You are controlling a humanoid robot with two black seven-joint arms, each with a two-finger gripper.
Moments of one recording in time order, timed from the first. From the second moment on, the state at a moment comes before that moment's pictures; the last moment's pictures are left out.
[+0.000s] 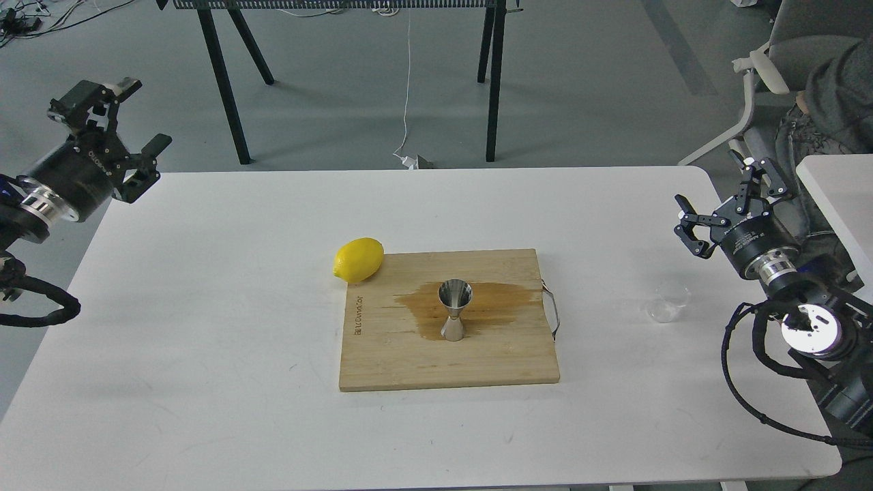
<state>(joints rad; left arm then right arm) -0.69 0.69 -0.63 -0.71 0.28 -0.49 -0.49 0.62 -0.52 0.53 0.69 0.21 0.49 0.41</state>
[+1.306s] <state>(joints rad) -0.74 0.61 -0.63 -0.49 0.12 -0.49 -0.49 0.17 -0.72 0.55 1.21 0.70 0.49 0.41</state>
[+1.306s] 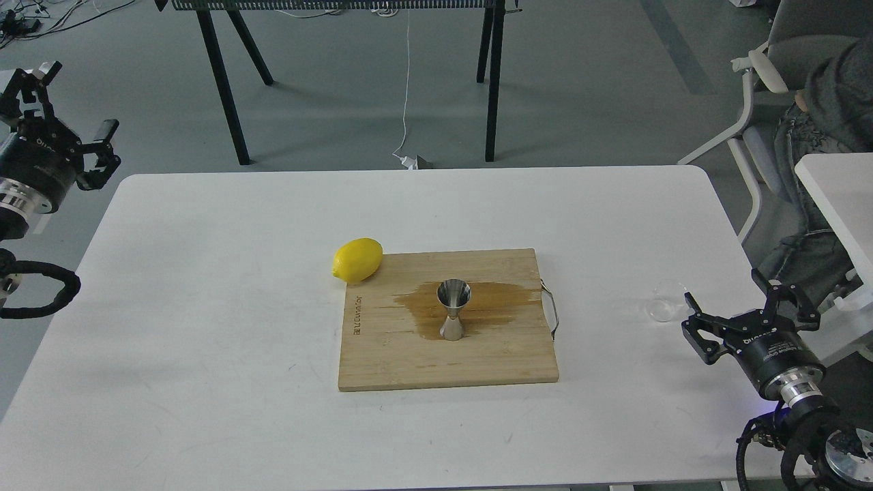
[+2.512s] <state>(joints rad) -0.73 0.58 -0.62 -0.46 0.12 -0.49 -0.49 0.21 -0.45 0.54 0.94 0.71 0.49 0.34</state>
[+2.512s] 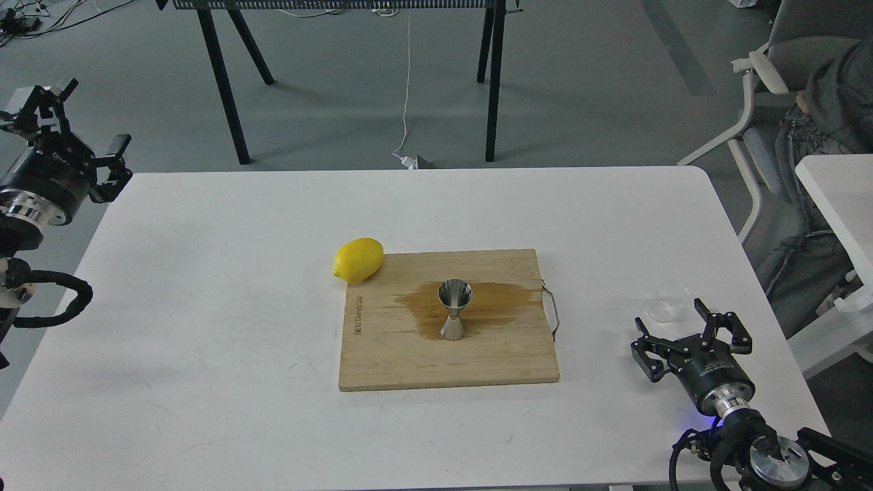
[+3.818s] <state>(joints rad) -0.72 0.58 -0.62 -0.46 0.12 -0.49 -0.49 0.27 -0.40 0.57 0.81 0.74 0.49 0.32</state>
